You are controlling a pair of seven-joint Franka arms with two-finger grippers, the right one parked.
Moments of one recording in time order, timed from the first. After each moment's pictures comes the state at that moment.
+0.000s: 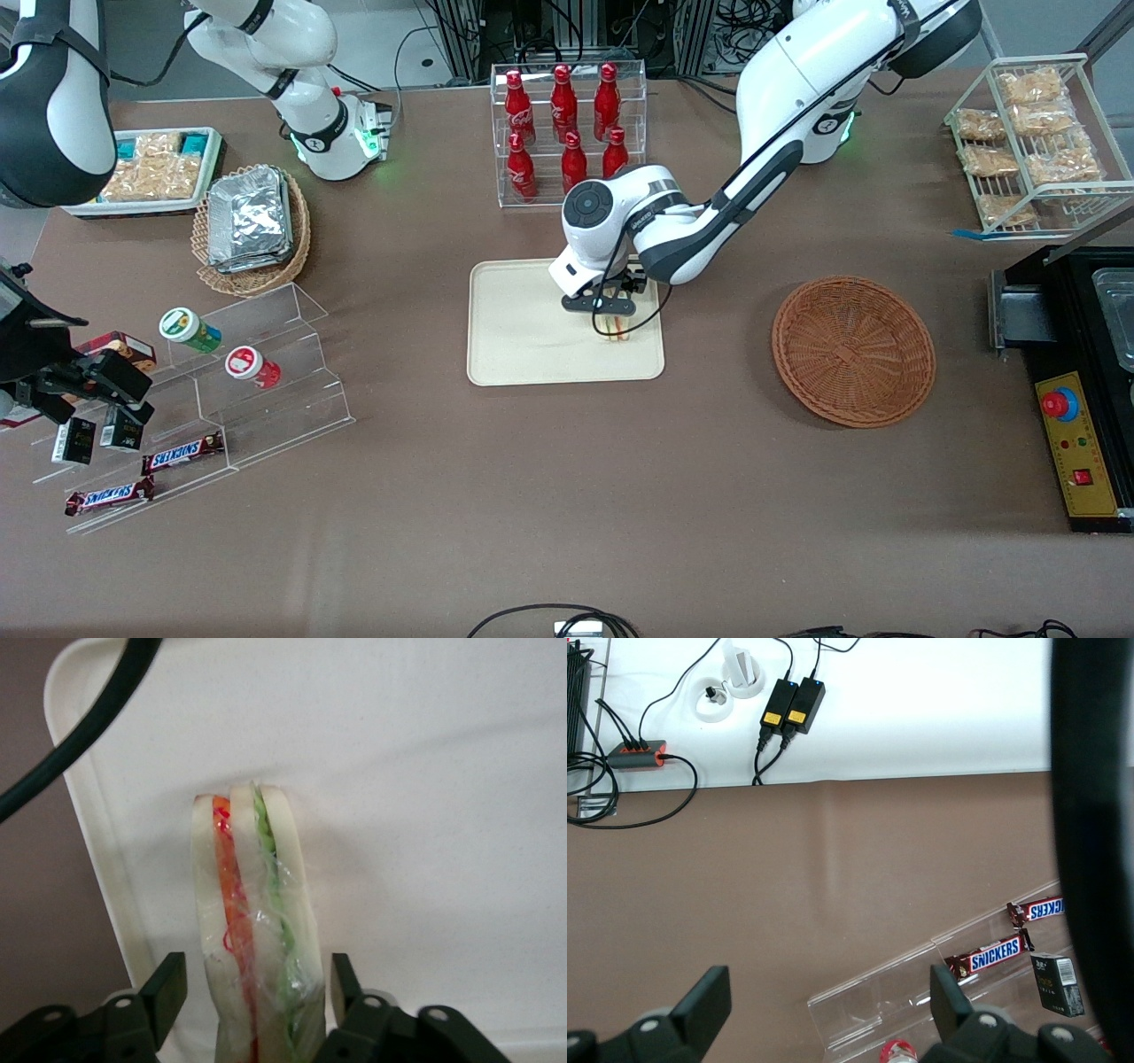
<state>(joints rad) -0.24 0.65 -0.68 -1.85 0.51 2.18 -1.04</state>
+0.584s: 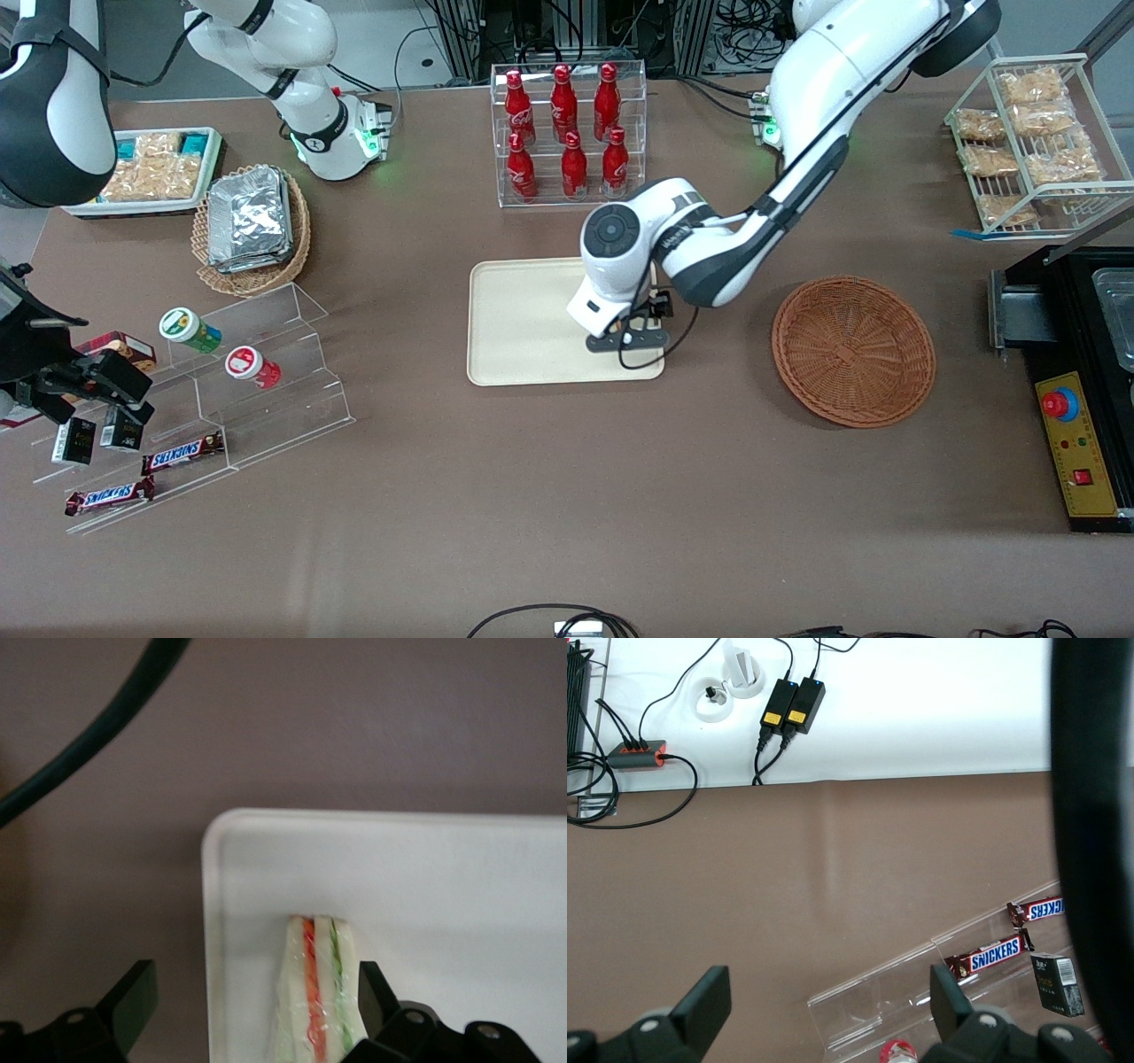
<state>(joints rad) -0.15 0.63 -0.67 -1.64 0.48 1.99 -1.07</state>
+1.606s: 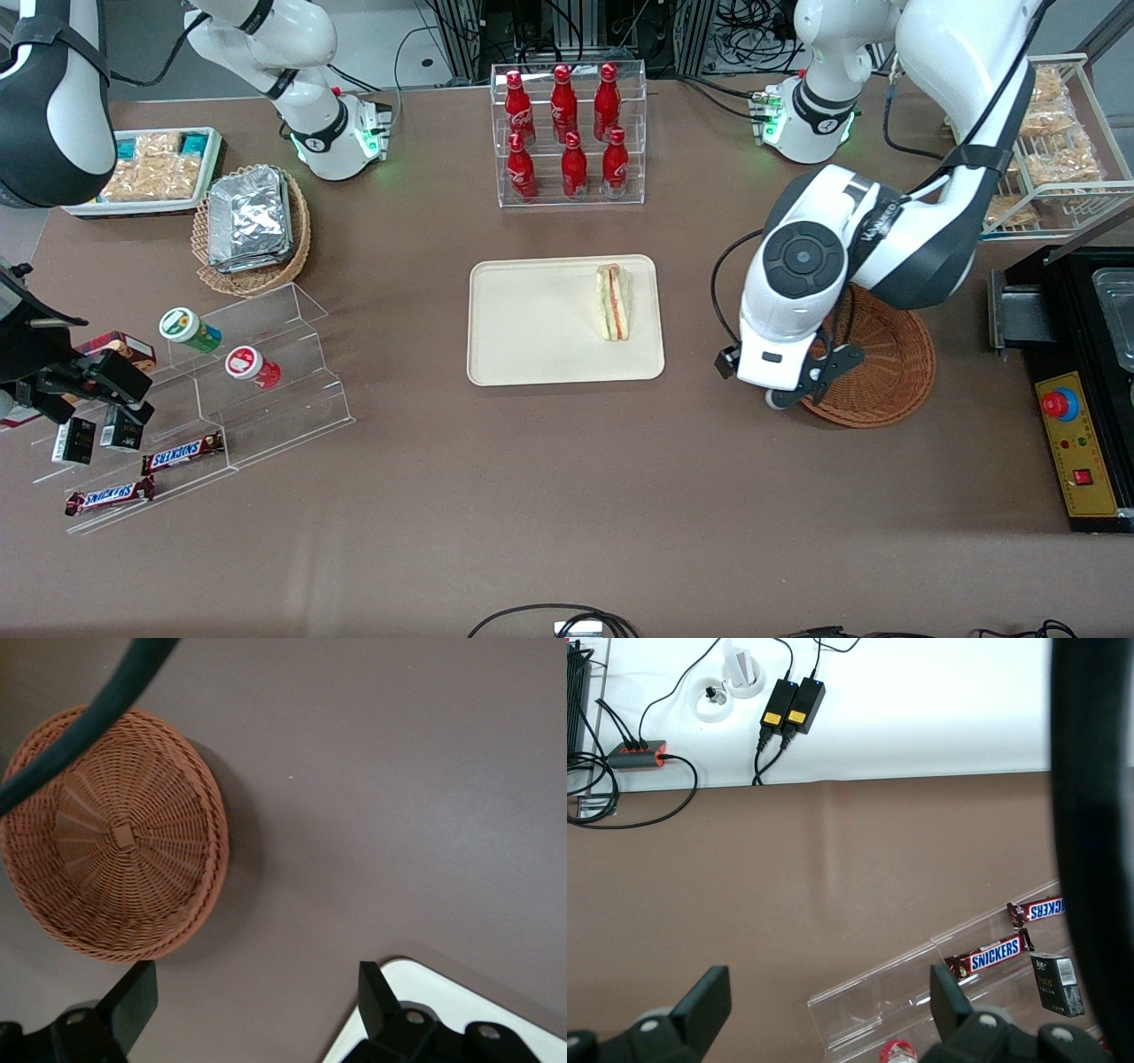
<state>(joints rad) 0.12 0.45 -0.68 -1.55 0.38 1.73 -1.09</state>
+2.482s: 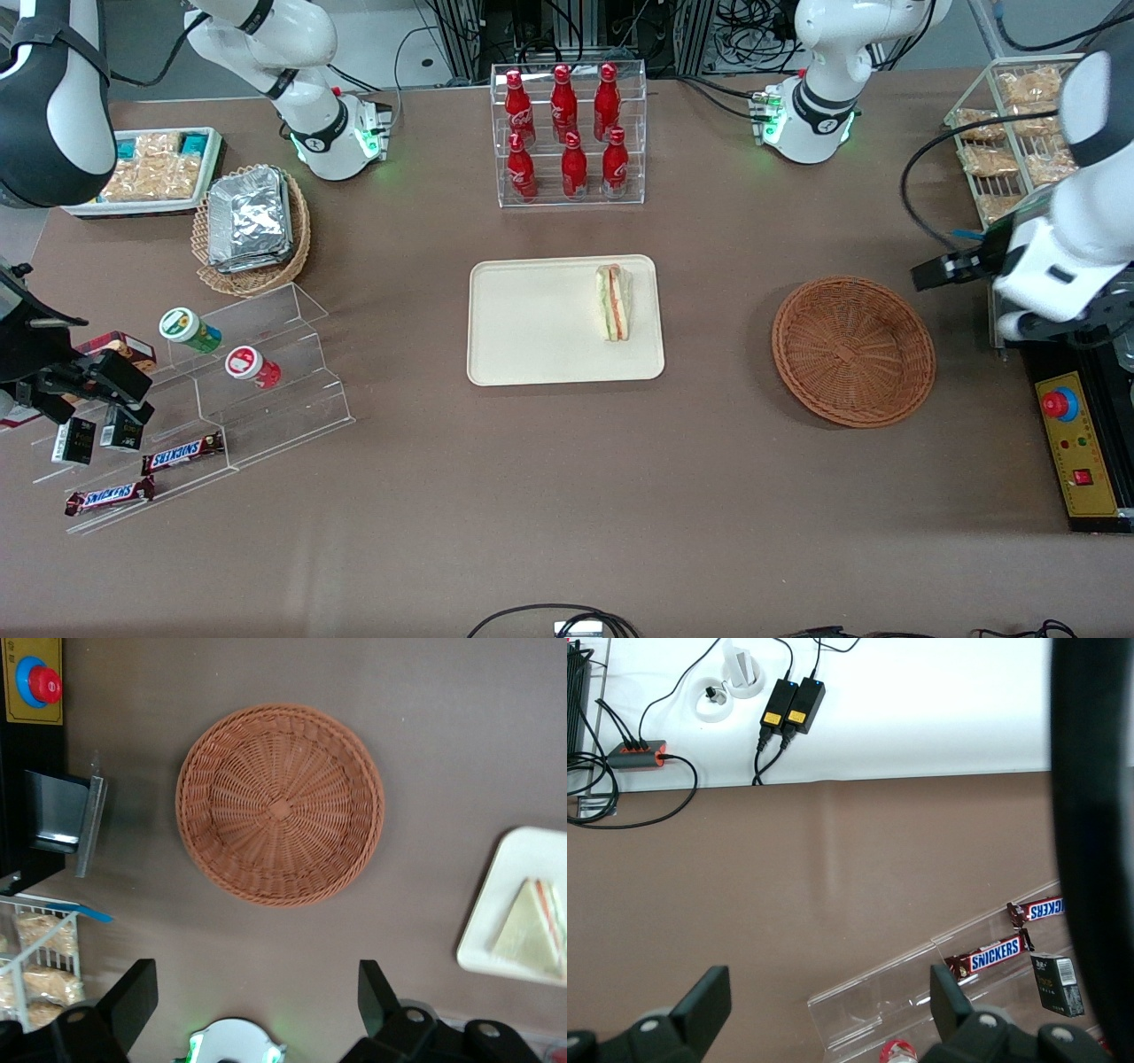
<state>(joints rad) 0.16 0.09 -0.21 -1.53 0.03 1.41 -0.19</state>
